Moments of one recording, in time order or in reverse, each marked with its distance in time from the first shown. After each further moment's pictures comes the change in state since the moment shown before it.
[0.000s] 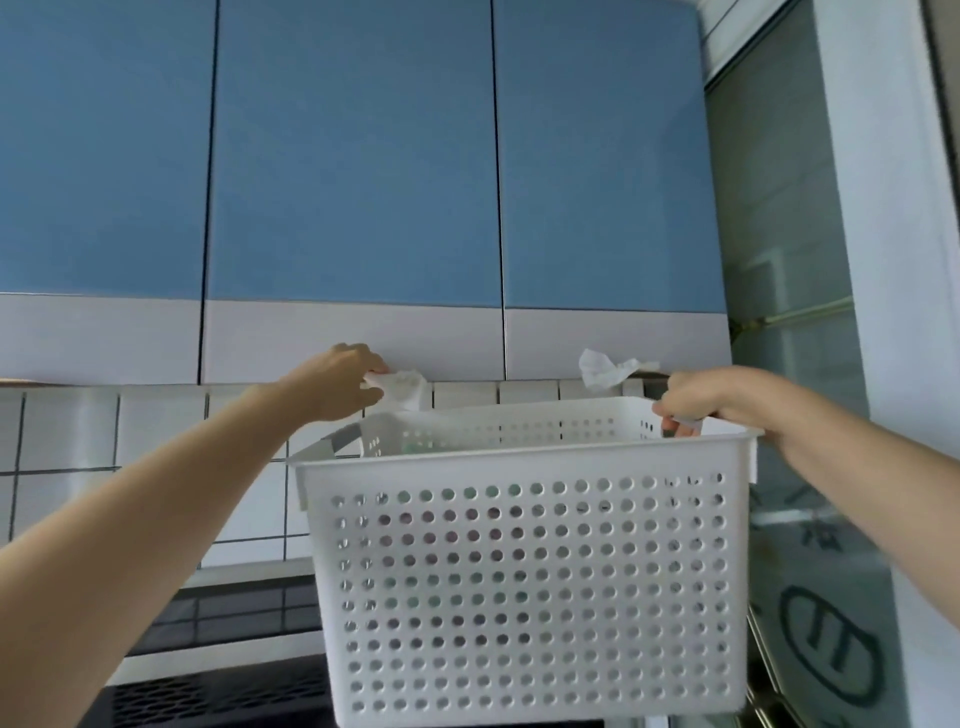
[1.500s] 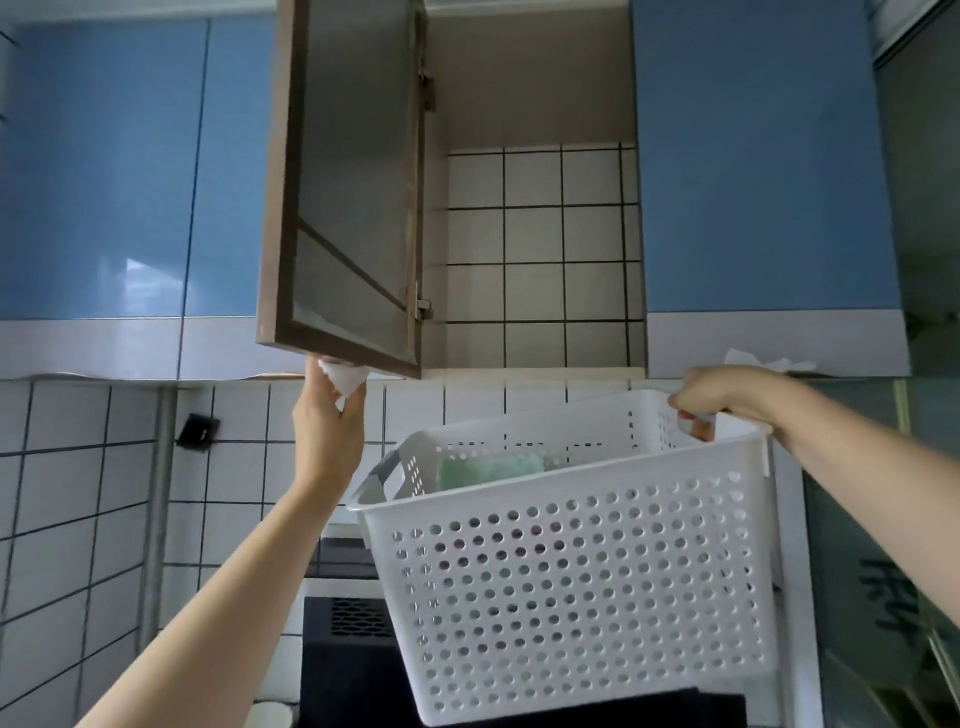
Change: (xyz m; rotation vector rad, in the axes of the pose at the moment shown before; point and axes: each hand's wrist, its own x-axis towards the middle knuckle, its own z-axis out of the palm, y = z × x) left_hand -0.197 -0.039 -0.062 -0.561 0.868 -0.385; right_hand -0.048 -0.117 0.031 -0.015 -0.082 -0.199
